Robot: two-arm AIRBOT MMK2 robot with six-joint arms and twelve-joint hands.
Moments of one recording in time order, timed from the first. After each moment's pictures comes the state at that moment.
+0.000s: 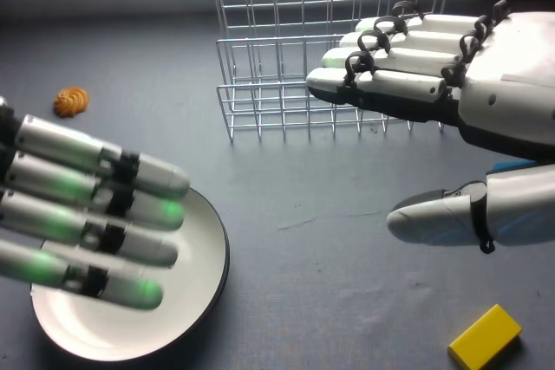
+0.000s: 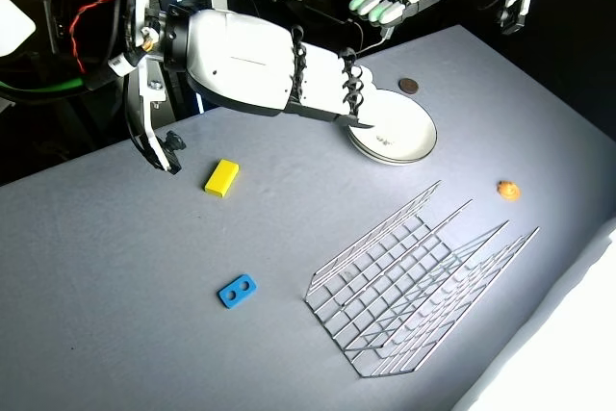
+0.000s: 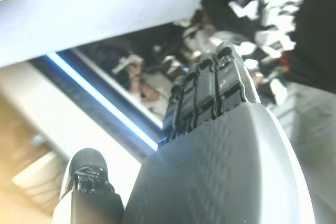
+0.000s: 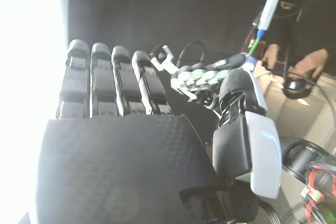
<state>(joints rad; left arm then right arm) 0.43 -0.67 1.22 1.63 -1.46 0.06 -0.38 -0.70 0.69 -0.45 0.47 -0.59</state>
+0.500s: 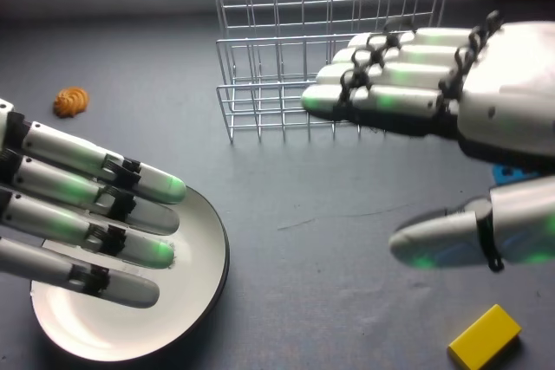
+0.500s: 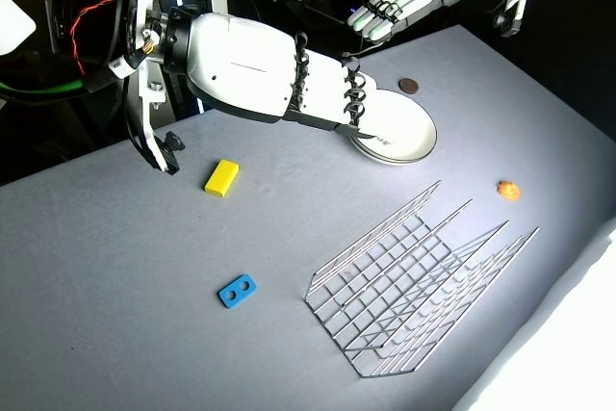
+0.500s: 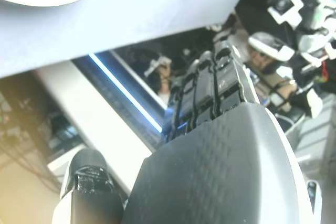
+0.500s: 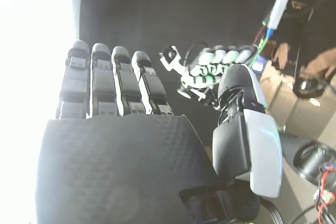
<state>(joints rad) 0.46 -0.68 1.23 1.72 -1.42 0.06 -0.37 -0.70 0.70 -0.53 0.44 -0.50</state>
